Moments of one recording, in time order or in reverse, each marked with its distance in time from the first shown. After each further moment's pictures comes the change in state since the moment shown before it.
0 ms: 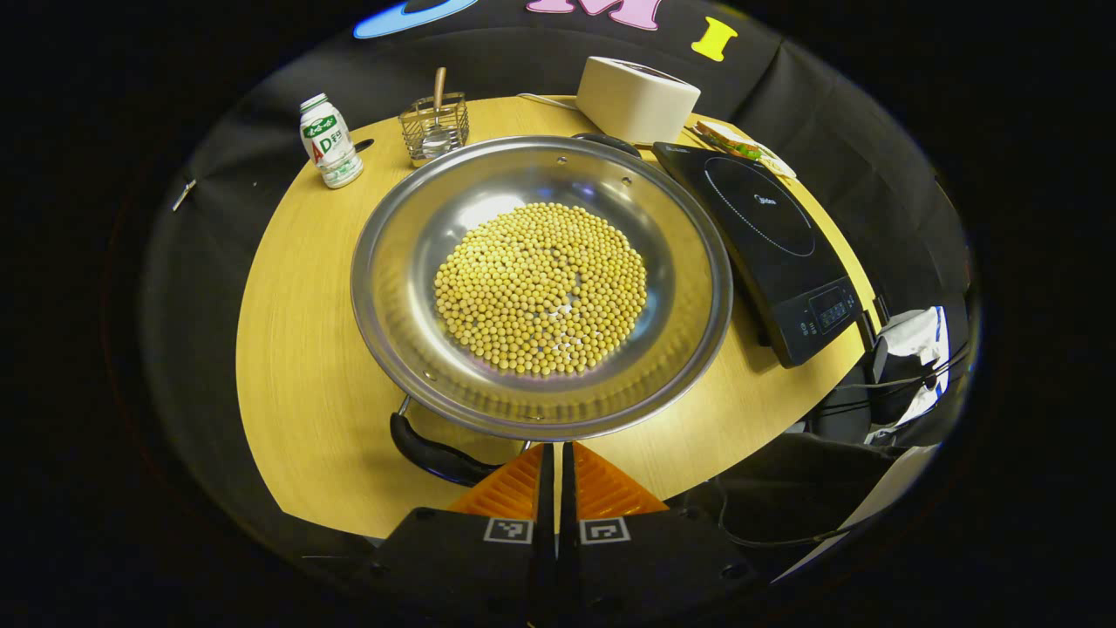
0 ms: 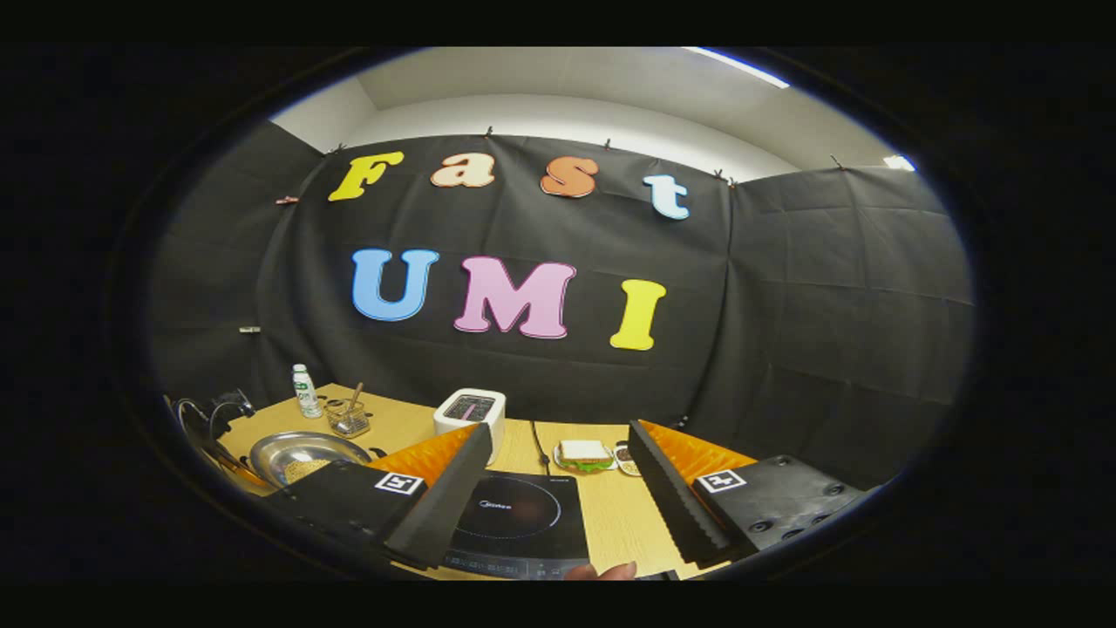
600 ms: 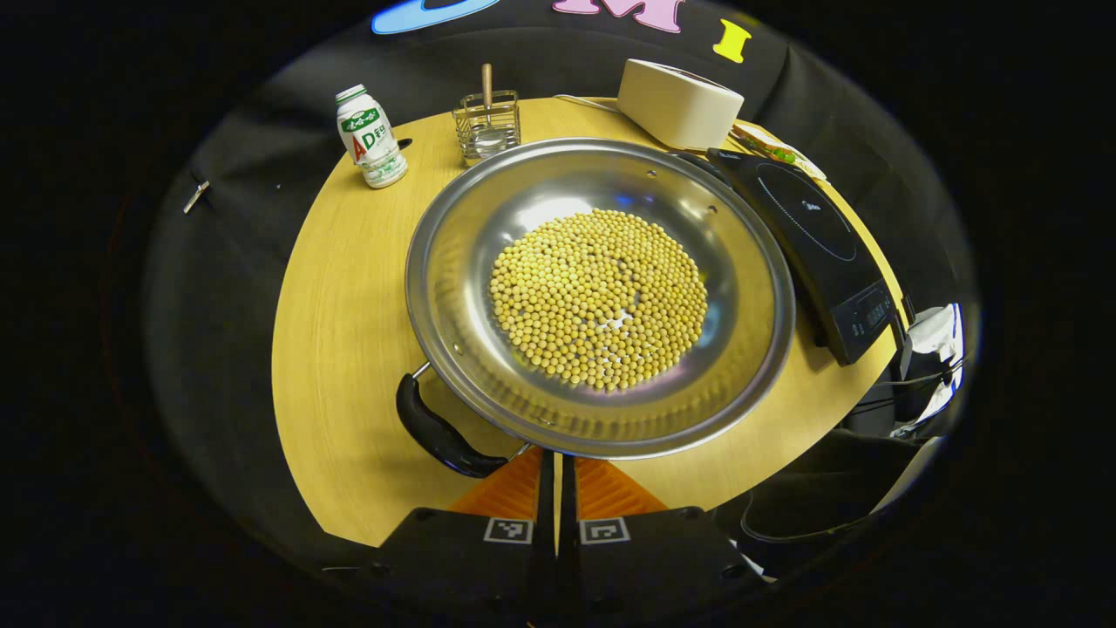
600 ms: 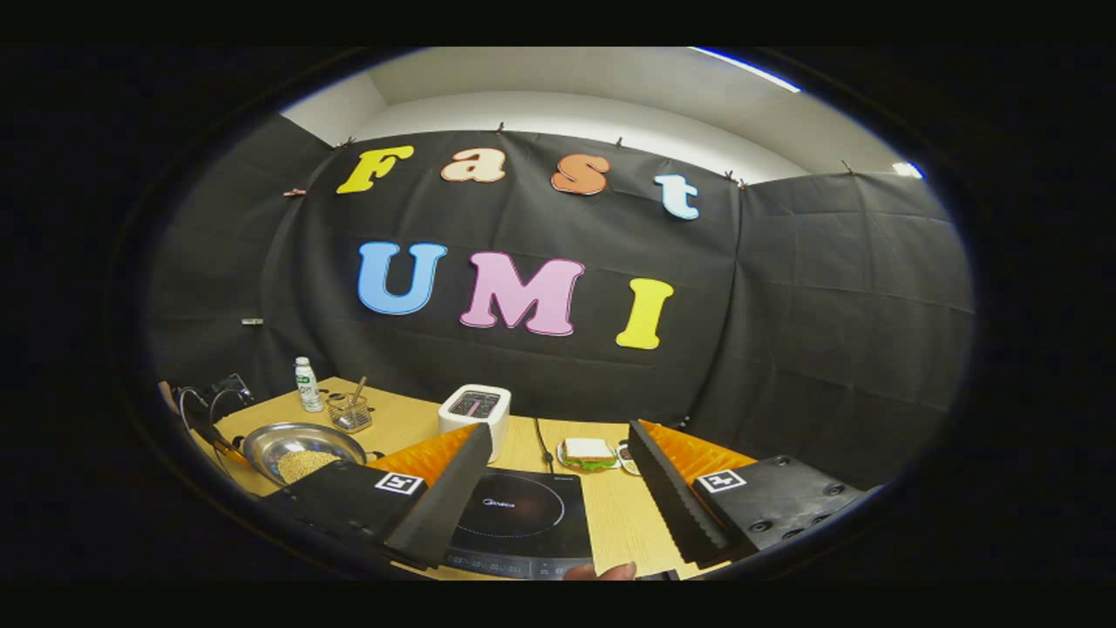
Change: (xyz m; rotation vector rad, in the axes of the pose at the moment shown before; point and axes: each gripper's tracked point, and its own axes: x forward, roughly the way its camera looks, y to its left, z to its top) left arm 0.006 0.073 0.008 0.018 0.000 0.084; right arm 0.002 0.012 0.000 -0.023 0.008 0.004
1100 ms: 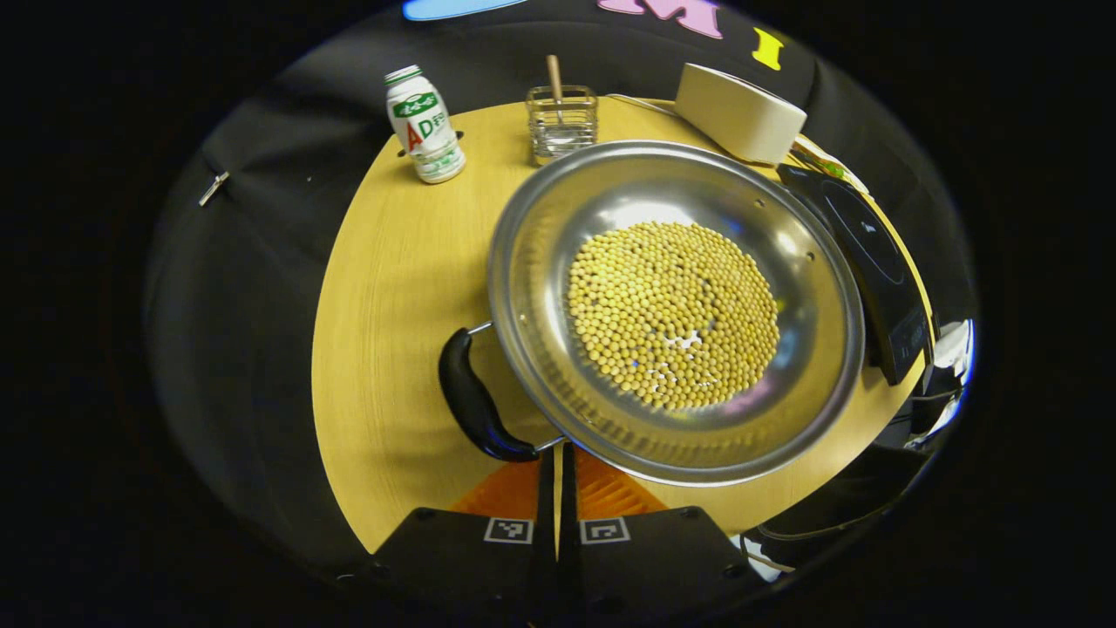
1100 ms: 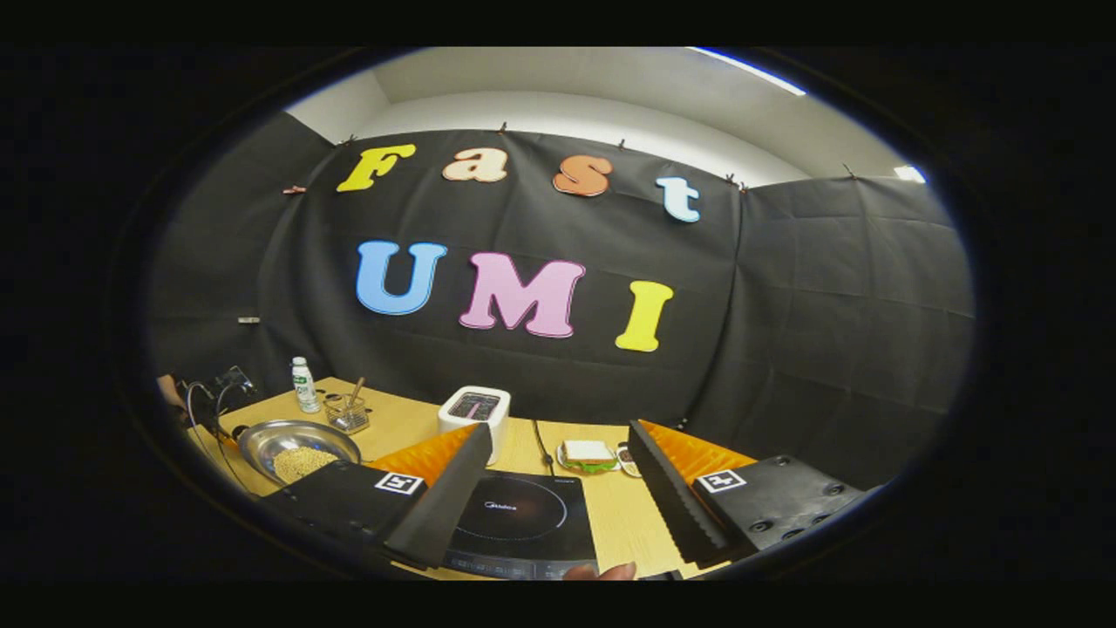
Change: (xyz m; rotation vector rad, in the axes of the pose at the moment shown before) left arm 0.016 0.070 0.022 -0.067 -0.008 0.078; right arm 0.005 0.010 0.001 -0.014 -0.001 -0.011
